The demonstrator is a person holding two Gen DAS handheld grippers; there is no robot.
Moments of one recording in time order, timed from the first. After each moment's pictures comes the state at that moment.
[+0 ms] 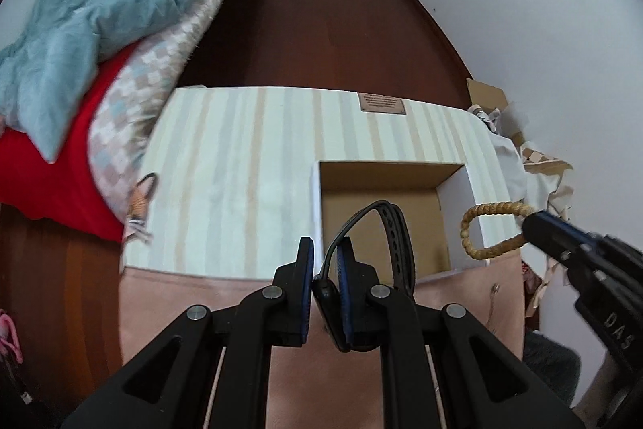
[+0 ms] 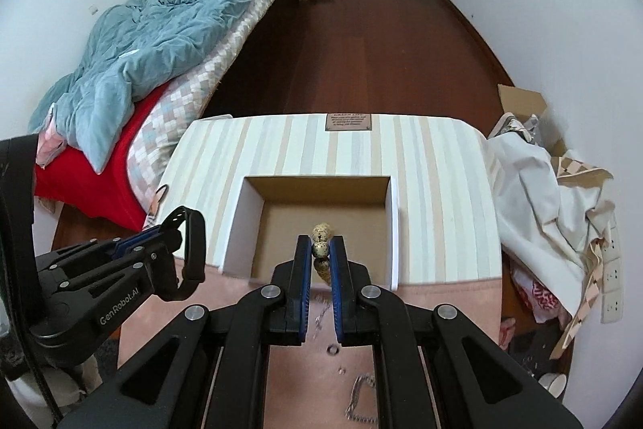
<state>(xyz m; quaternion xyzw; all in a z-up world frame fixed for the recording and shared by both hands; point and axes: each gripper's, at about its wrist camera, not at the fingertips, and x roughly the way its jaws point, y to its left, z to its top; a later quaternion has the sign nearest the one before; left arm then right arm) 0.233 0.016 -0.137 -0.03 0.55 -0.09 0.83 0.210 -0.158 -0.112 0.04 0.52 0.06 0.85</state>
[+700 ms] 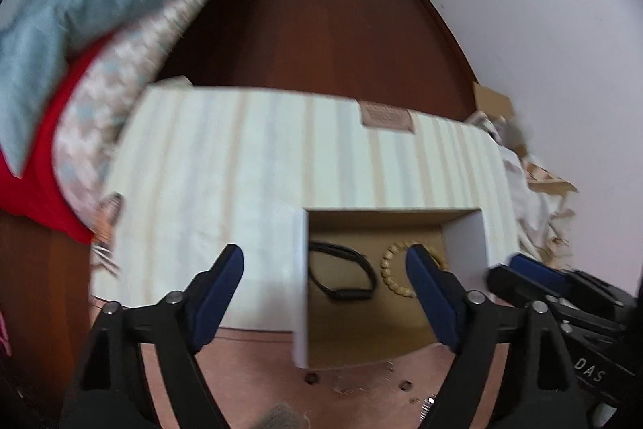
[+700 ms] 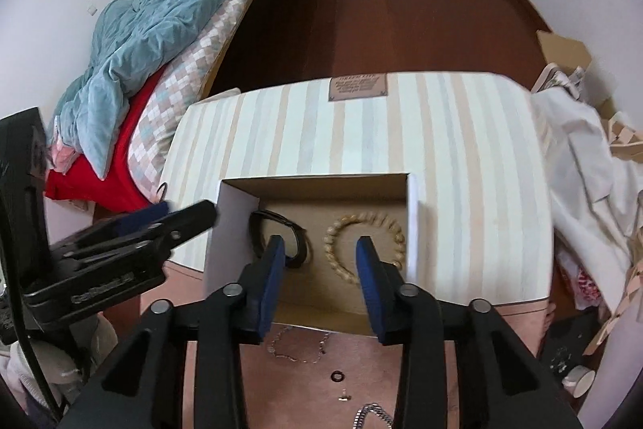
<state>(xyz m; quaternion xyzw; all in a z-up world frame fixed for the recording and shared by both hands) 0.283 0.006 -0.154 -0.05 0.55 -0.07 0.83 0.266 -0.183 -0.161 0.09 0.57 0.09 0.81</state>
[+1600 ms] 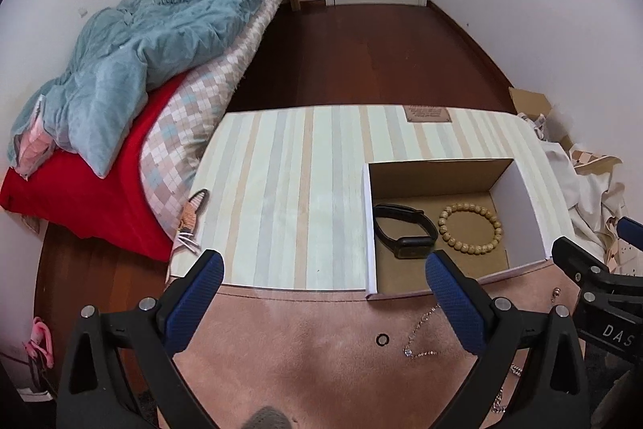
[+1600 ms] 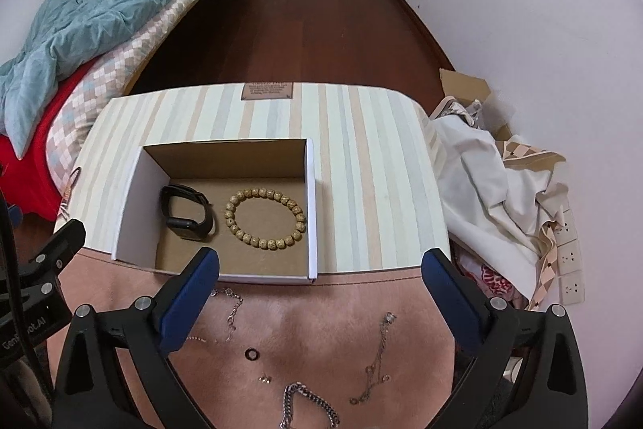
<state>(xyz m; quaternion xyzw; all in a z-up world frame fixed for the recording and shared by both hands) 0.193 0.011 -0.141 0.05 0.47 0.00 0.88 0.193 -0.177 -0.150 -0.02 0.52 -0.06 0.85</state>
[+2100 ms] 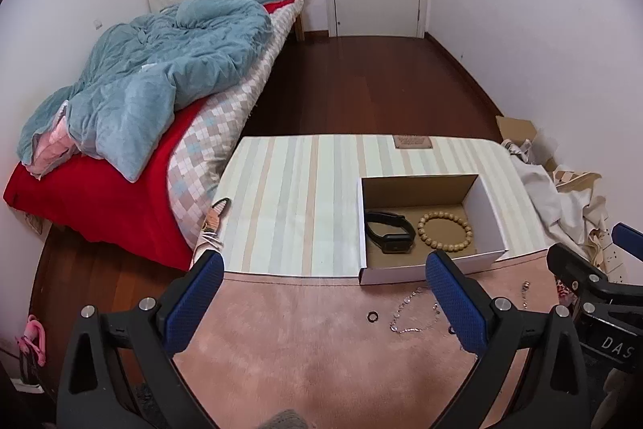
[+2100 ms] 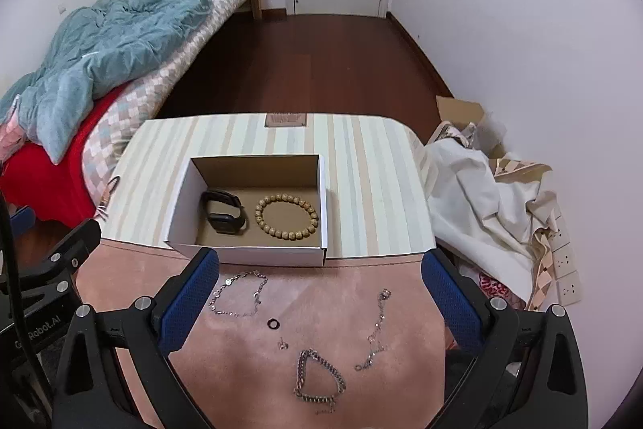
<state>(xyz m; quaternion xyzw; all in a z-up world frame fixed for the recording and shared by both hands) 0.132 0.016 -0.087 0.03 0.42 0.00 0.91 0.124 -0.167 -0.088 -0.01 0.46 -0.05 0.89</state>
